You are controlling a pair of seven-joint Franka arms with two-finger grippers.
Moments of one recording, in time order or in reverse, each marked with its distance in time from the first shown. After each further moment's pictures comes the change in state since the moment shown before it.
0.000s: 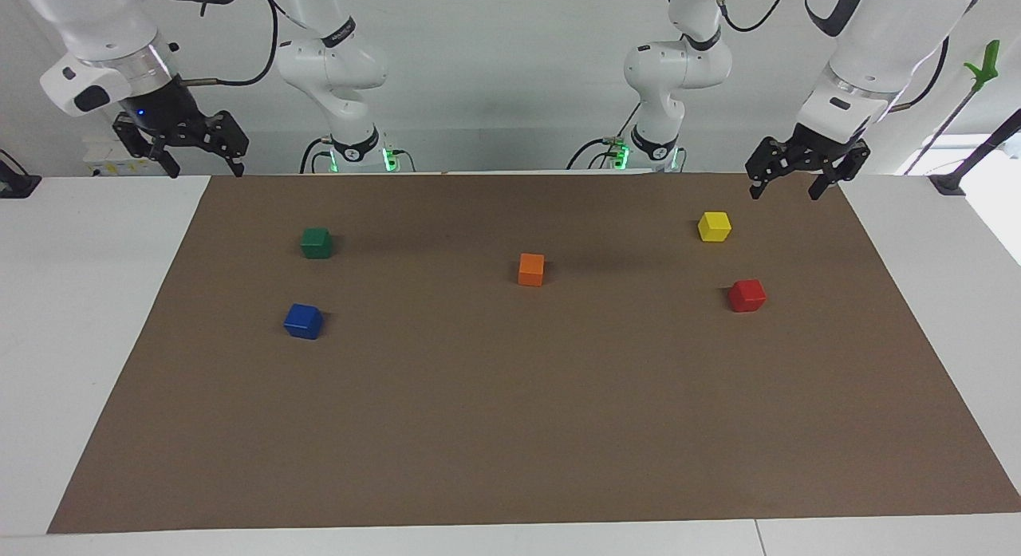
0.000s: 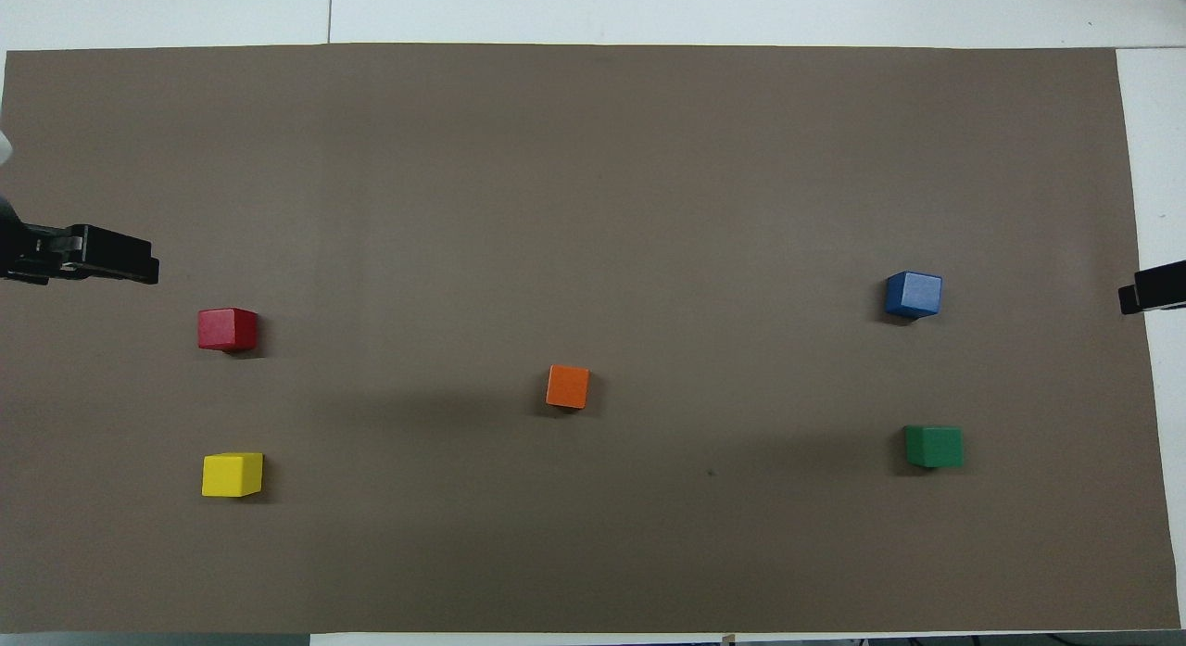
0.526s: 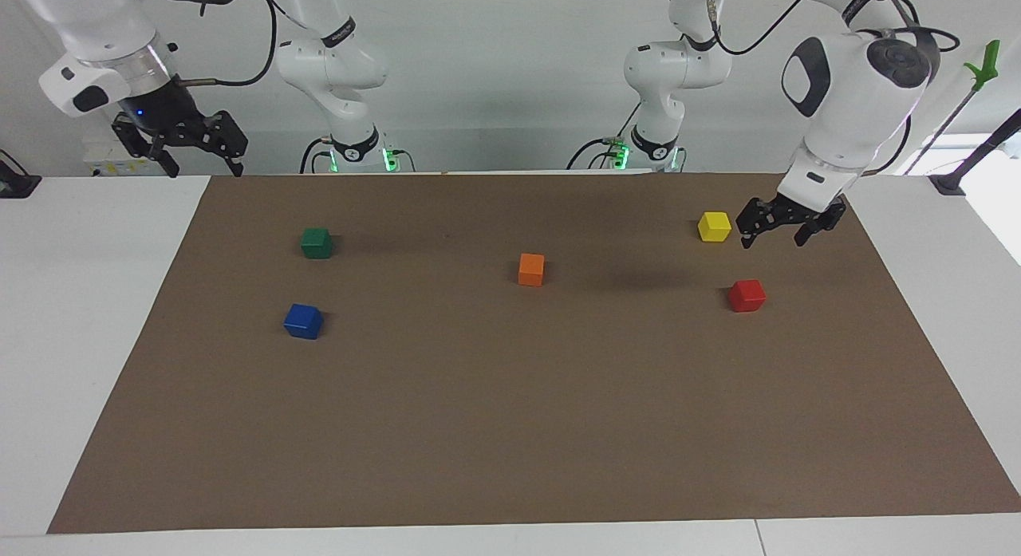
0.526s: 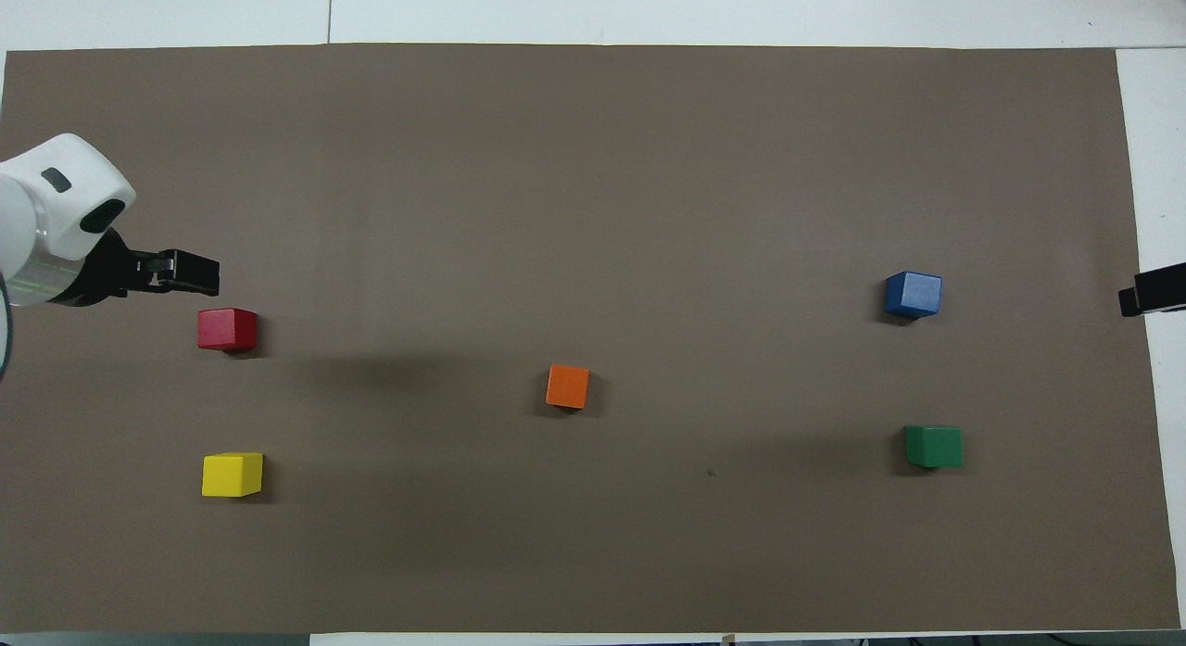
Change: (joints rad) left arm 0.006 0.019 0.014 -0.311 0.032 0.308 -0.001; right arm -0.001 -0.001 0.000 -0.005 0.000 -0.006 0.000
